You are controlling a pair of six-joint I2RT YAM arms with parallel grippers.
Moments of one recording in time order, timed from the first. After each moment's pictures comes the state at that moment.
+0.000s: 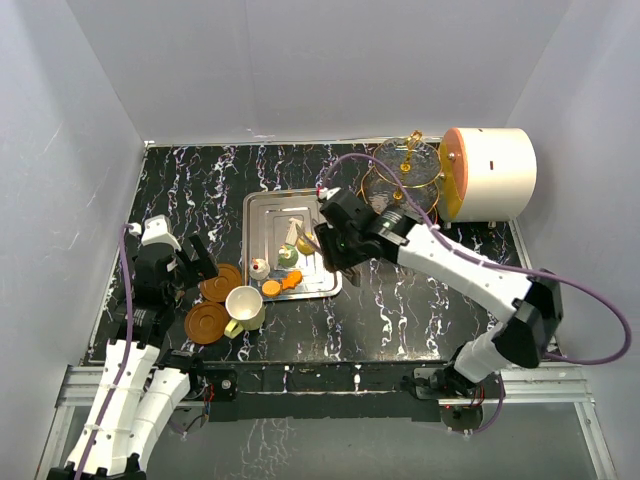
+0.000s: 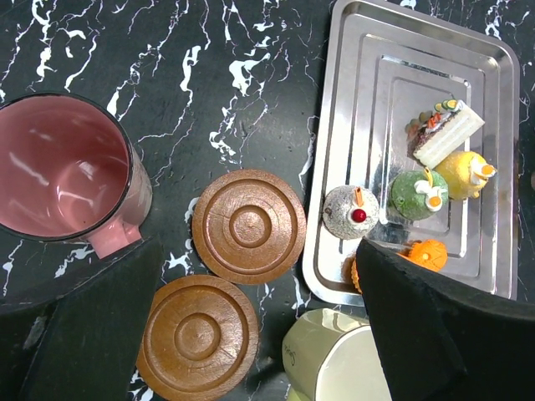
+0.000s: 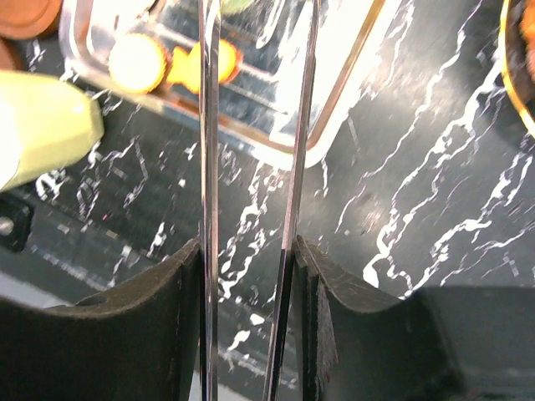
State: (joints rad) left arm -0.16 0.58 0.69 -0.67 -0.21 -0.37; right arm 0.88 1.46 1.39 -0.91 0.06 0.45
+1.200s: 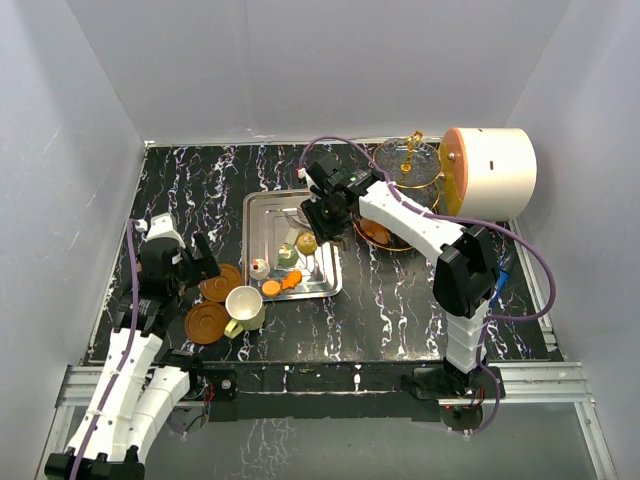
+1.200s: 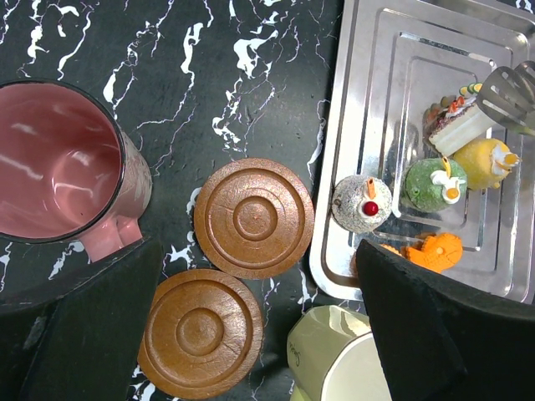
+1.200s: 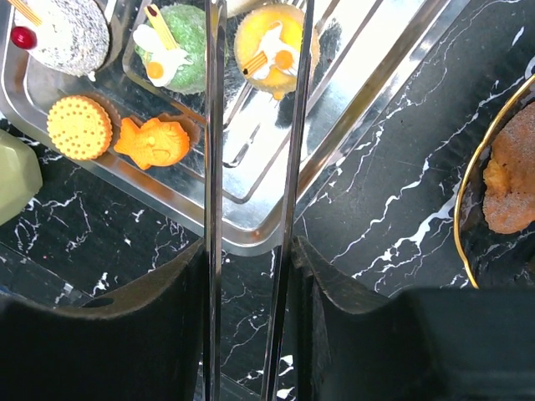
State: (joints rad) left arm -0.16 0.65 0.69 -0.67 -0.21 -0.38; right arm 0.70 1.92 1.76 -0.95 -0.11 0.14
